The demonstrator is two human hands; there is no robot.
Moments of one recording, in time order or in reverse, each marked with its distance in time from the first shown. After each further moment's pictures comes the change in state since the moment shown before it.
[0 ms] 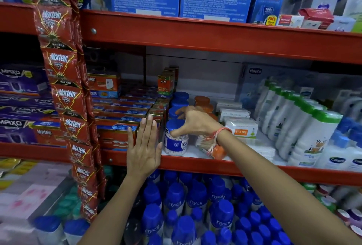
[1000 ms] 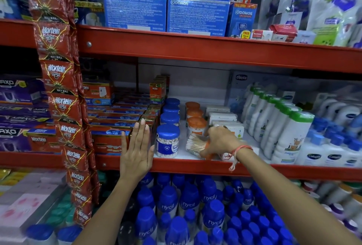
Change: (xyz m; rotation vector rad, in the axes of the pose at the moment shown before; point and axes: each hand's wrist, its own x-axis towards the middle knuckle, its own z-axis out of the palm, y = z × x) left_hand 0.000 0.001 -0.007 0.015 -0.058 -0.003; right_hand -0.062 0.062 -0.024 -0.287 -0.063 0.185
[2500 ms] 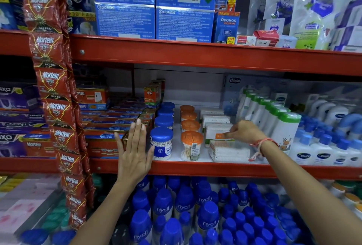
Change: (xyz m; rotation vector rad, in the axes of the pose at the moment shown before) left_hand 0.016 0.019 -0.020 -0.035 -0.006 -0.019; right_hand 0.001 0.090 -0.025 0.140 0.111 0.223
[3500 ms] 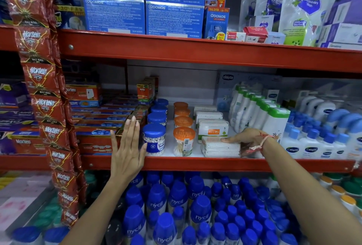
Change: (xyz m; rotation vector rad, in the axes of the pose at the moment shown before) left_hand -0.005 0.002 0.002 0.027 -0.154 -0.032; right_hand -0.006 0.038 0.002 0.494 -0.320 0.371
